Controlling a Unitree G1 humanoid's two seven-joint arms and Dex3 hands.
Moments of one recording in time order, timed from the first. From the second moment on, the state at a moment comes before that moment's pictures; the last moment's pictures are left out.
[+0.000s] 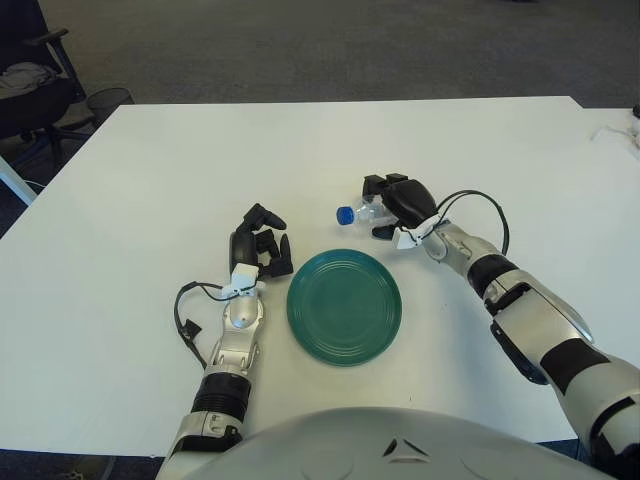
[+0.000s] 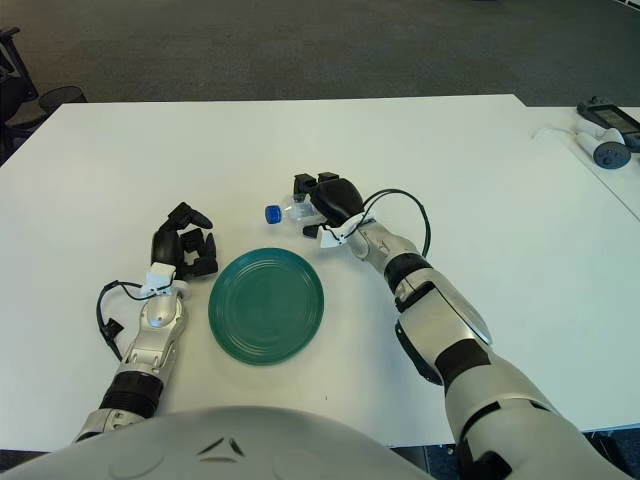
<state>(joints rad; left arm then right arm) -0.01 -0.03 0.00 0.37 0.16 -0.41 0.28 -0.73 -0.25 0.60 1.14 -0.75 -0.61 -0.55</state>
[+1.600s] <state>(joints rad) 0.00 -0.02 0.00 0.36 0.14 -0.39 0.24 -0.32 -0.34 0.40 -0.12 -0.51 -0.53 0.06</state>
